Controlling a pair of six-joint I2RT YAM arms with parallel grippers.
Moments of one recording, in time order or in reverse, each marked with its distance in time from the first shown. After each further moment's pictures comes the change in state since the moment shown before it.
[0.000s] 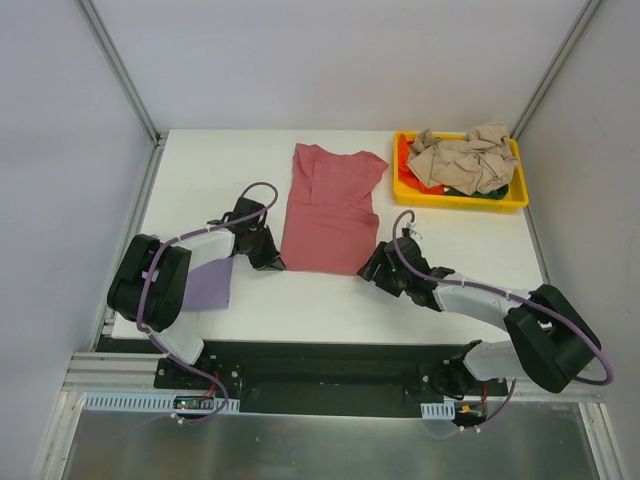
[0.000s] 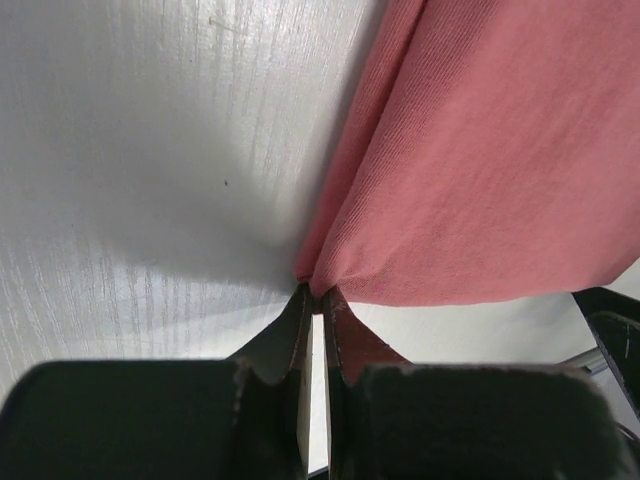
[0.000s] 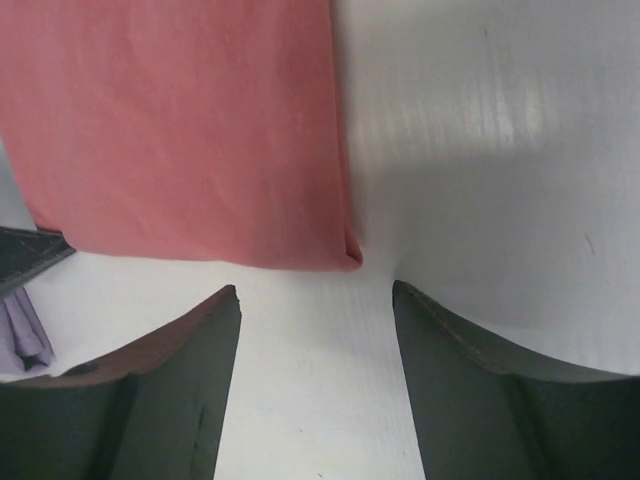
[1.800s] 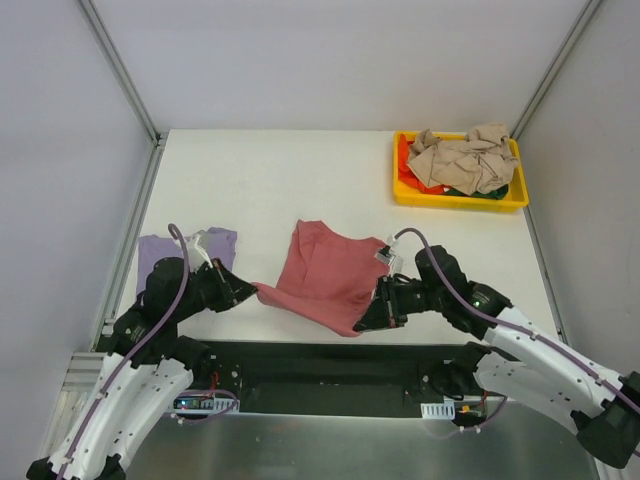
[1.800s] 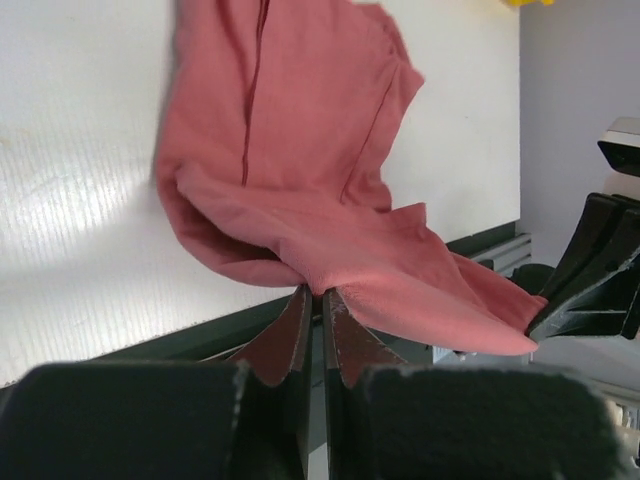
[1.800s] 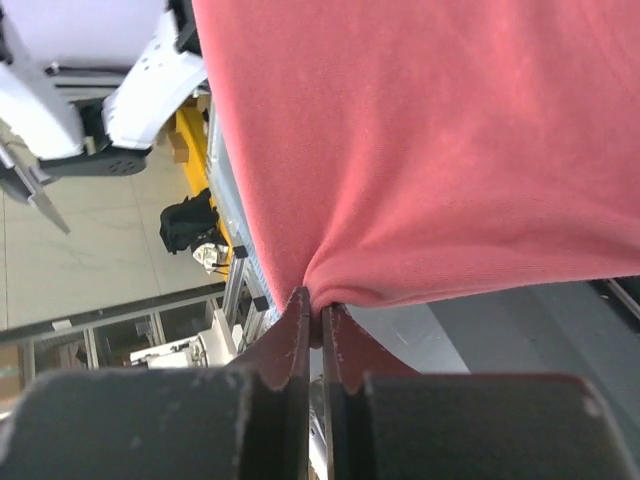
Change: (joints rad) left arm -0.047 -1.247 -0.232 -0.437 -0.013 -0.043; right arm 0.111 -0.501 0.080 -0.377 -0.816 -0.151
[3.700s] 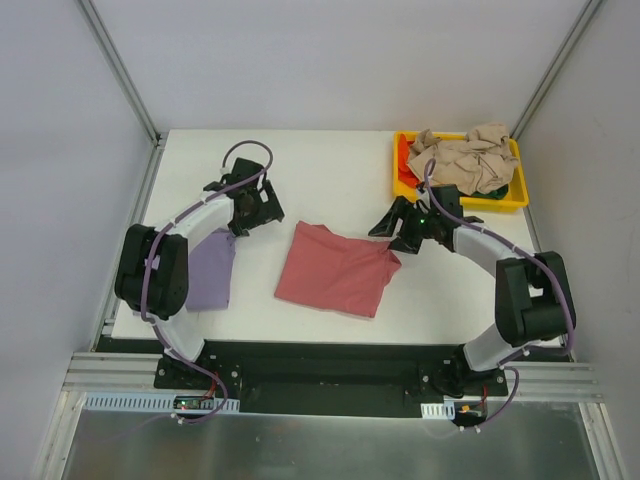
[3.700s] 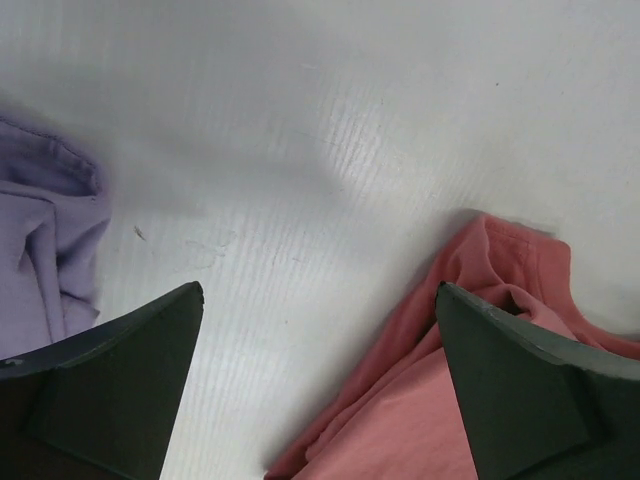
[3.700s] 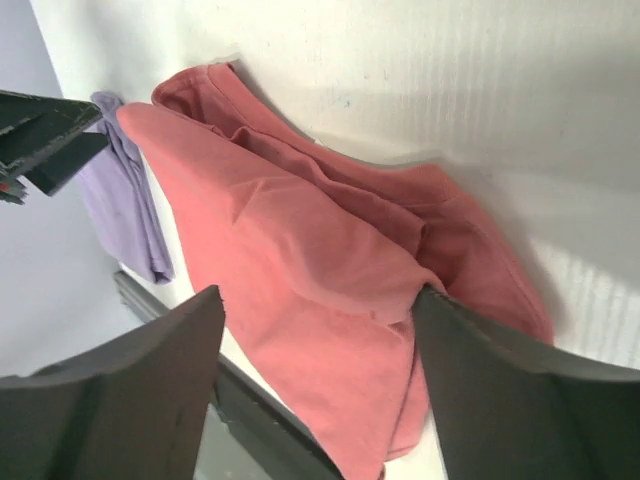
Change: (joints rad) left arm 0.087 1.329 0.597 0.214 -0.337 0.109; right arm -0.575 0.768 0.287 0.240 0.130 -0.174
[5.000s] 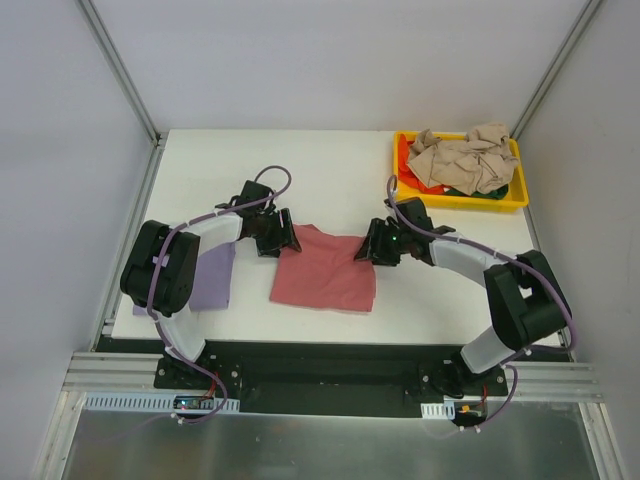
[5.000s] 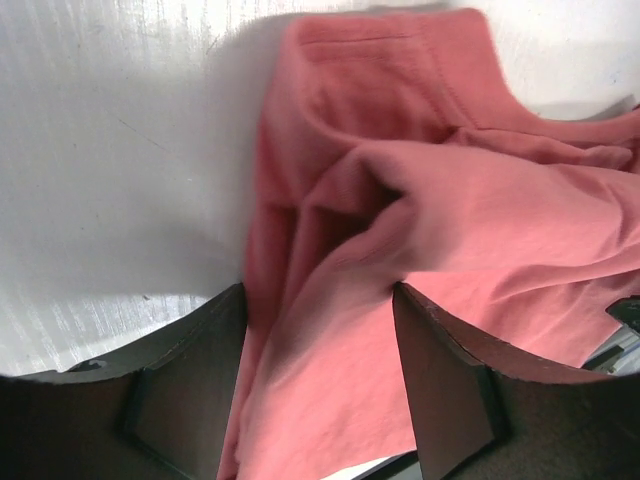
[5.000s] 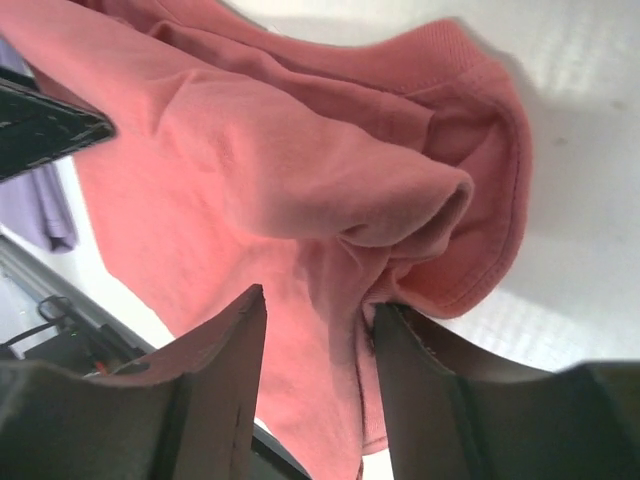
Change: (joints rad) left arm -0.045 0.032 -0.187 0.201 0.401 0.092; right arm 0.234 -0.018 -0.044 -0.032 0.226 -0.061
